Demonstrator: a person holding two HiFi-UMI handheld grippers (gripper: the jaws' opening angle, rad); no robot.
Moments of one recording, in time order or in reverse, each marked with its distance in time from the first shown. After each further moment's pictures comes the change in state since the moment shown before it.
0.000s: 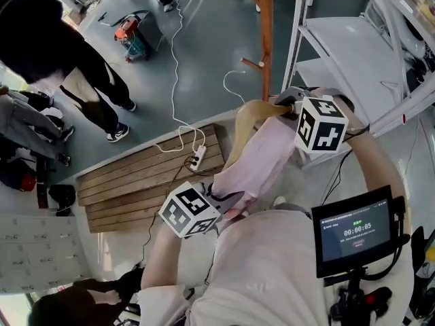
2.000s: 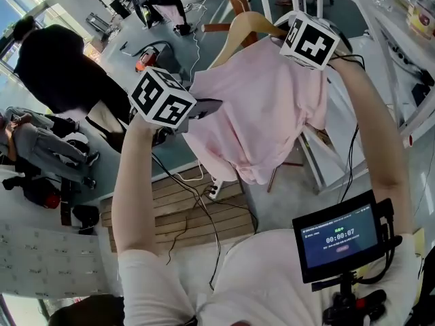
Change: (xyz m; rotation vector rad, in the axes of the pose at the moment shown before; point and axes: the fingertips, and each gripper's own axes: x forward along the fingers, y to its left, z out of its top) left arm -0.078 0.164 0.265 0.269 0.193 0.209; right arm -0.116 -0.282 -0.019 0.235 -0.109 -0.452
